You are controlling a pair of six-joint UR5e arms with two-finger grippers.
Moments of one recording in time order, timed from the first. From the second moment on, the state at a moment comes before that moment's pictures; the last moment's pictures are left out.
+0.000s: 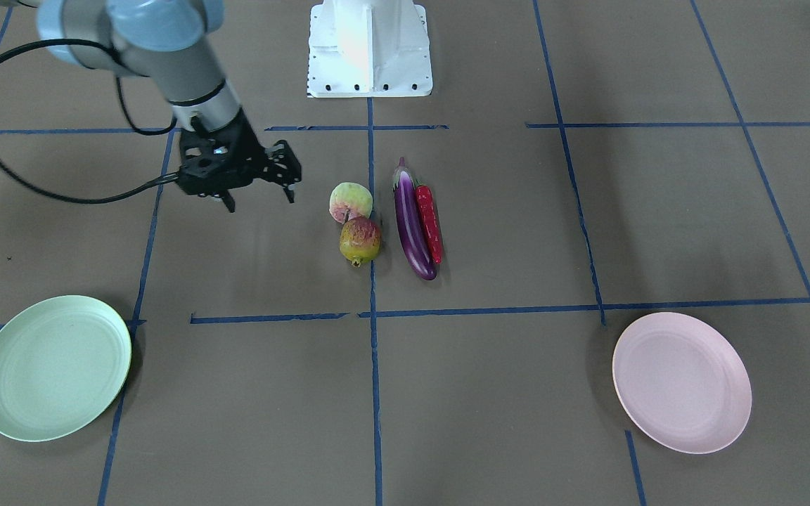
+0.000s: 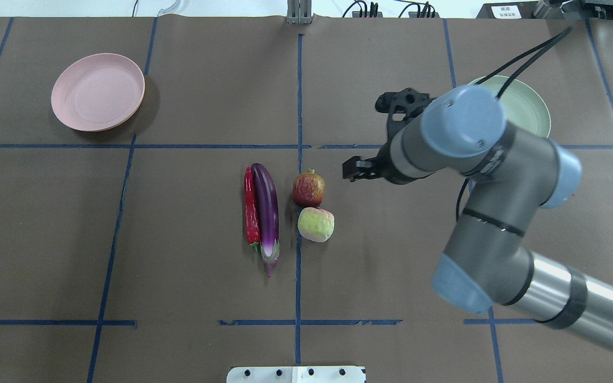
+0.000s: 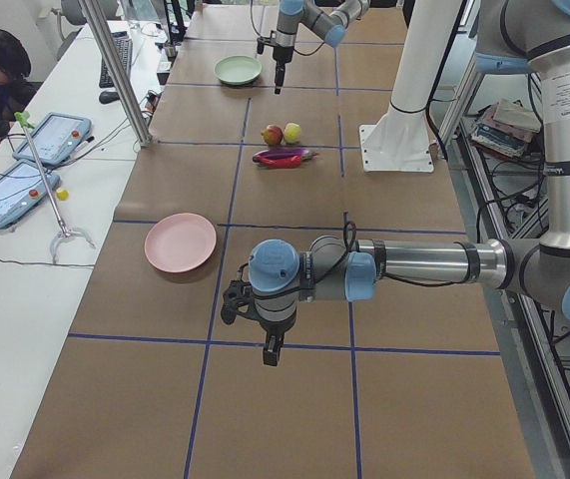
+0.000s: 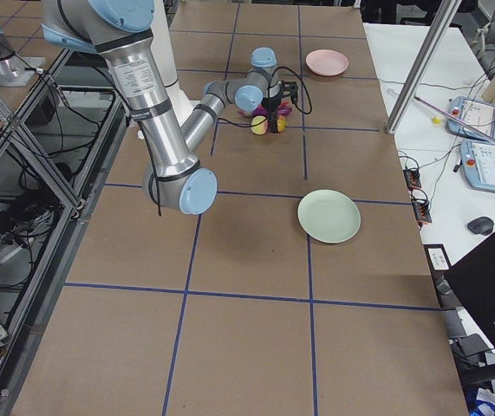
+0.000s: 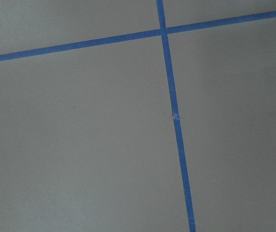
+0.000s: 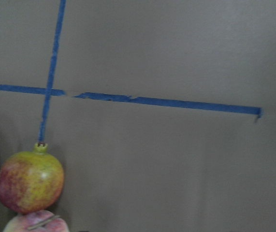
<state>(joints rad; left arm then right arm) -1.61 -1.38 -1.77 -1.54 -2.34 0.19 0.56 -1.03 1.86 -1.49 1.79 1.21</state>
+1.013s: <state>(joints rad) -1.61 -1.37 -1.77 -1.54 -2.34 0.19 0.38 -0.83 1.61 -1.59 1.58 1.31</state>
